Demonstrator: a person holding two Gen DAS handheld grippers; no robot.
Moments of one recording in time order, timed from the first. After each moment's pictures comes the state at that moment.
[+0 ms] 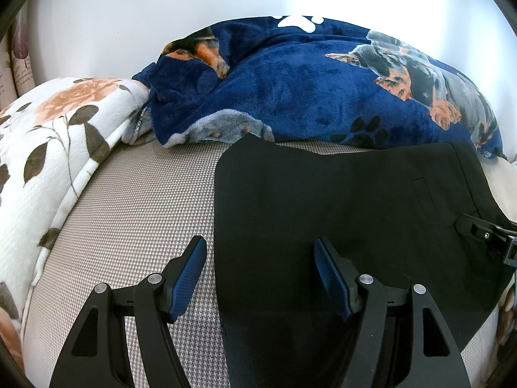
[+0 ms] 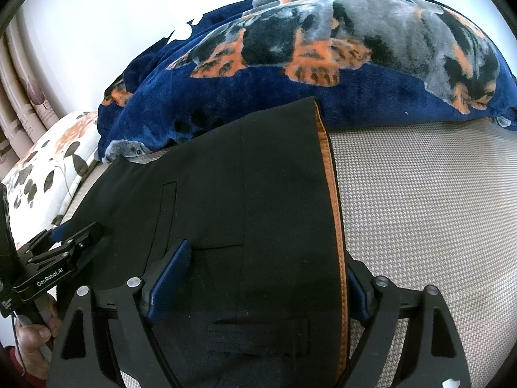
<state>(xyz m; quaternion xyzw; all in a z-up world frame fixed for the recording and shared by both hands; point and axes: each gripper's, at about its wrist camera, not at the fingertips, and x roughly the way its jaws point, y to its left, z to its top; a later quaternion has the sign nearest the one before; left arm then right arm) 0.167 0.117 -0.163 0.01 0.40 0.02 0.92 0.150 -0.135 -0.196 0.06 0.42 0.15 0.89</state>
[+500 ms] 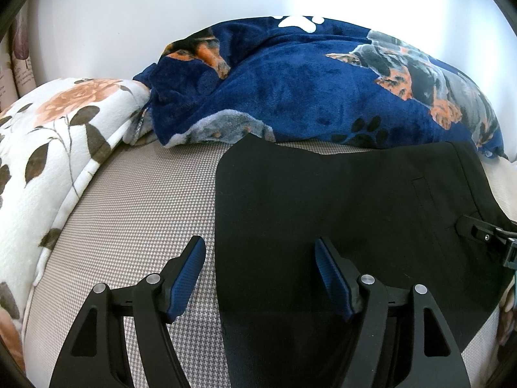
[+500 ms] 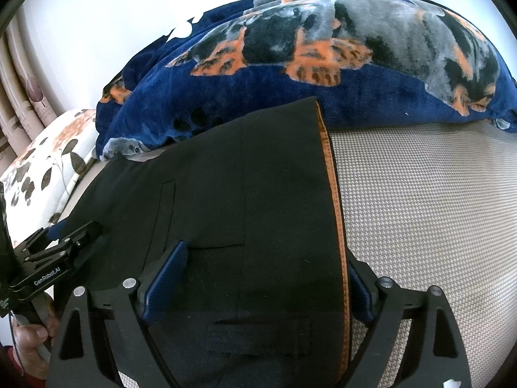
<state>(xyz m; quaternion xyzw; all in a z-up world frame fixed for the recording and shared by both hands) 0.167 0.117 -0.162 0.01 0.40 0.02 0.92 0.150 -0.132 -0.198 0.06 0.43 0.15 0.89</state>
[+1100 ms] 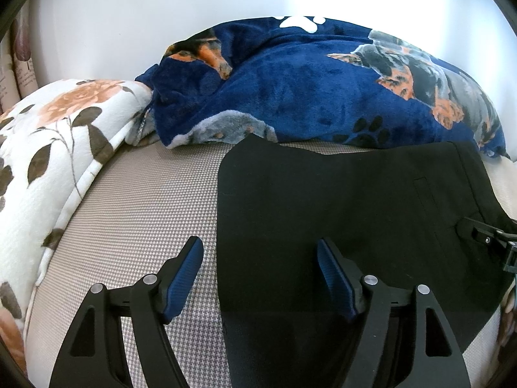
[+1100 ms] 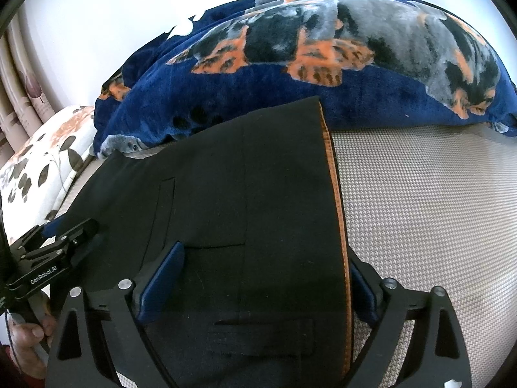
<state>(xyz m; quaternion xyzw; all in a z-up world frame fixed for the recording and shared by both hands) 0.167 0.116 -0.162 0.01 0.40 0.02 0.92 0.150 -0.130 -0.197 0.05 0.43 0.14 0.89</state>
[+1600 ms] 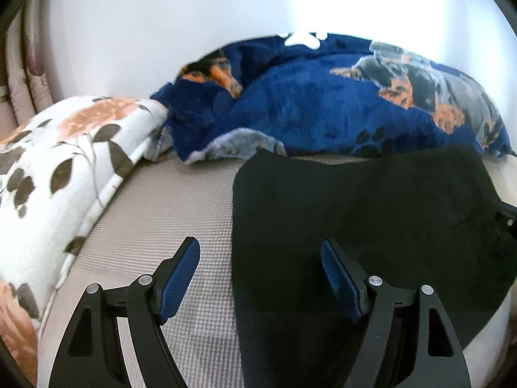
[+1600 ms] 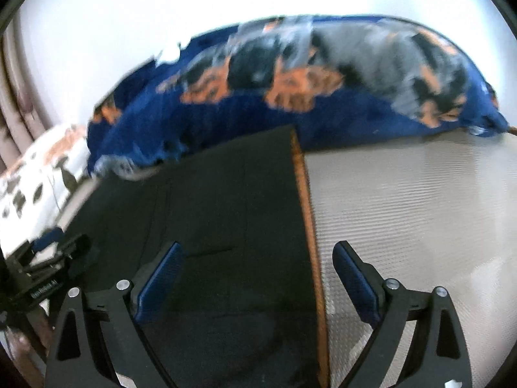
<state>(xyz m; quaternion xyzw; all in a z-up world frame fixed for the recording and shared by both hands) 0.154 0.128 -0.147 0.03 0.37 0.05 0.93 0.126 -0.144 -0.175 0.06 0.38 0.10 0.92</state>
